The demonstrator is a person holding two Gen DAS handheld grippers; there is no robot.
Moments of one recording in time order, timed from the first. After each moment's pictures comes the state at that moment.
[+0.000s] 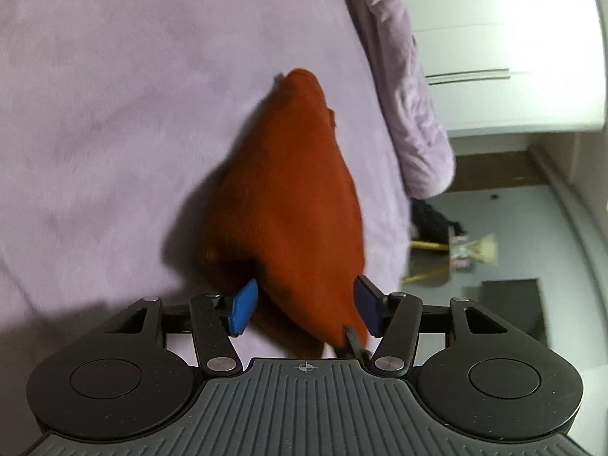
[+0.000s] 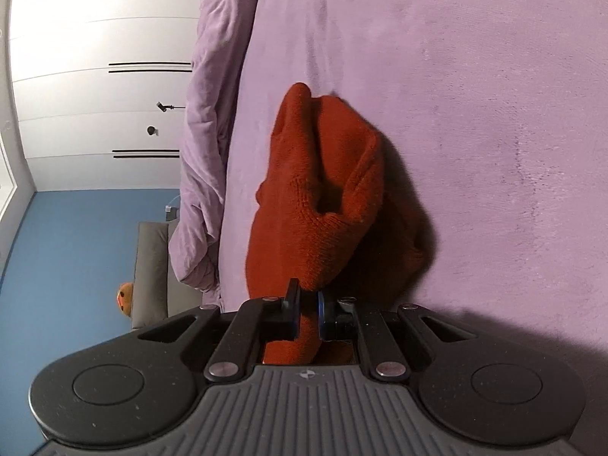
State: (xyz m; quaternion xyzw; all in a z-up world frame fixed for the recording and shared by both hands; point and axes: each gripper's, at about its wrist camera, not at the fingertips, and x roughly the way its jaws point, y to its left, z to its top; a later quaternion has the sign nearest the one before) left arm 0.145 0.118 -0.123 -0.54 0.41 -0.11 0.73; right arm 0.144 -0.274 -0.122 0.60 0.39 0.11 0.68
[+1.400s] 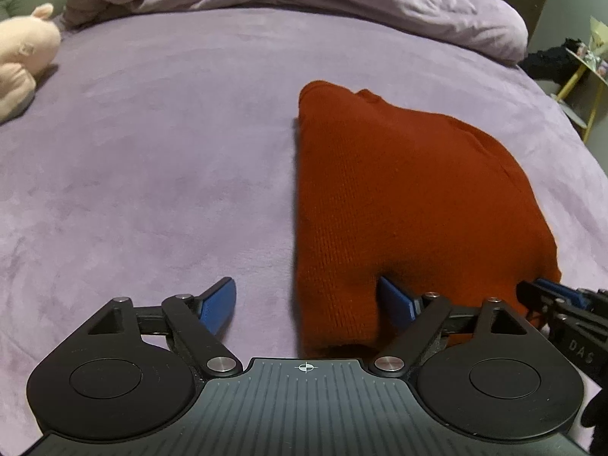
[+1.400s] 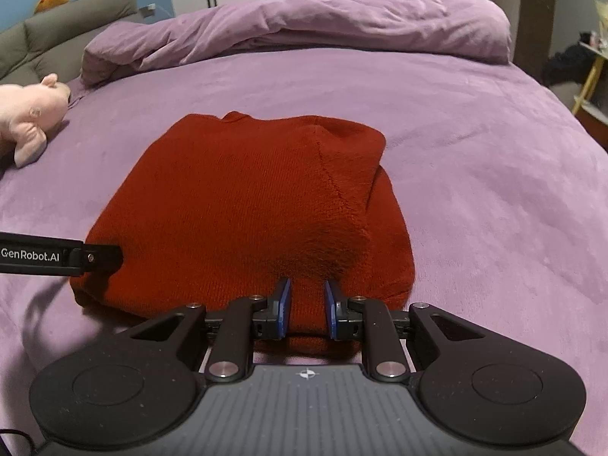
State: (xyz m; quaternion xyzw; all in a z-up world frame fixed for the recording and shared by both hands) left arm 0.168 0.050 -0.085 -0.06 0.45 -0.01 0.89; right arm 0.158 -0.184 -0.066 0.00 0.41 0.09 0.91
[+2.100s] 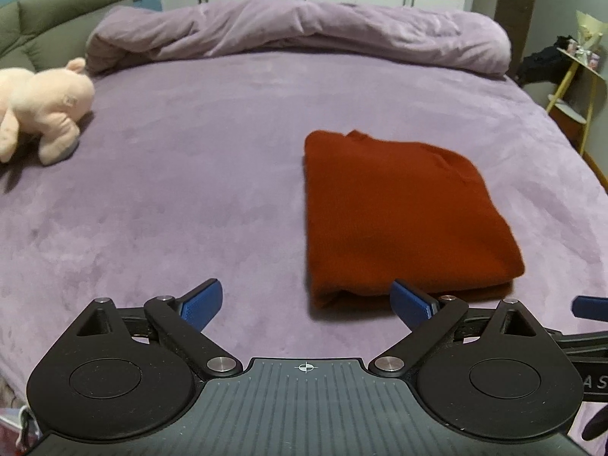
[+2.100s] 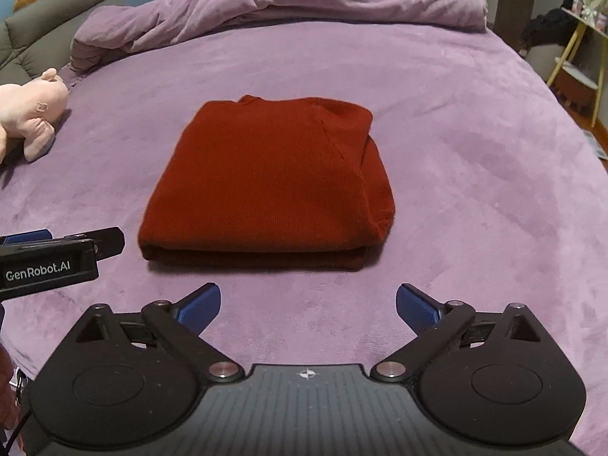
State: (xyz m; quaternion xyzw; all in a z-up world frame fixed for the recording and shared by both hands) left arm 0.097 0.040 -0.008 -0.01 0.41 0.01 0.91; right arm 0.097 -0.170 0.005 0.02 0.47 0.06 0.88
